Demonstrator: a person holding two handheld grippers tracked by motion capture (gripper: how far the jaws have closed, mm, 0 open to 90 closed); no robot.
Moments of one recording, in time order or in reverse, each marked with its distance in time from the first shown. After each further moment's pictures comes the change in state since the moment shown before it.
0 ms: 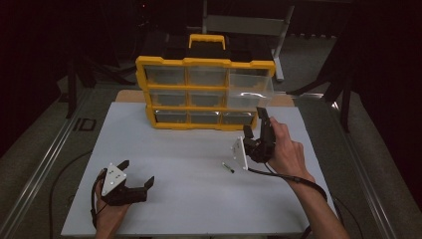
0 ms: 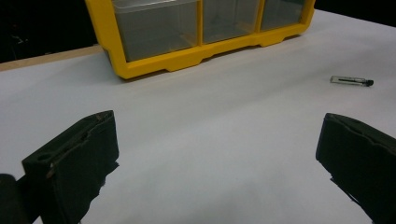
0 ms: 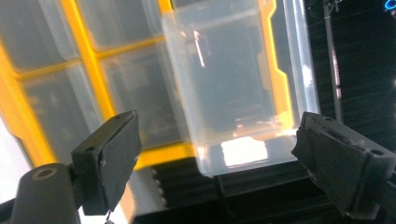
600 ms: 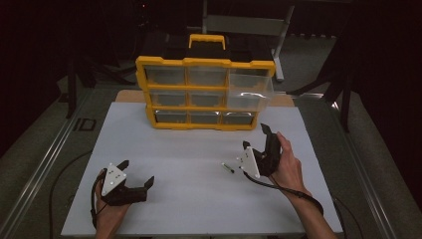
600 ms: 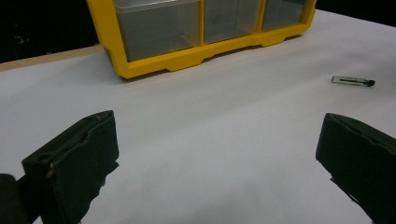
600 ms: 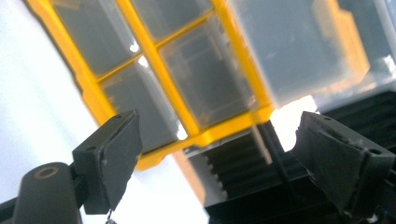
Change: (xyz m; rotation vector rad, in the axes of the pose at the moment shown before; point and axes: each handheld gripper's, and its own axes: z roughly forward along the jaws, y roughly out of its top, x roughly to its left) left arm 0.000 0.000 0.000 0.003 0.002 -0.003; right arm 0.029 -0.023 -0.019 0.035 0.143 0.249
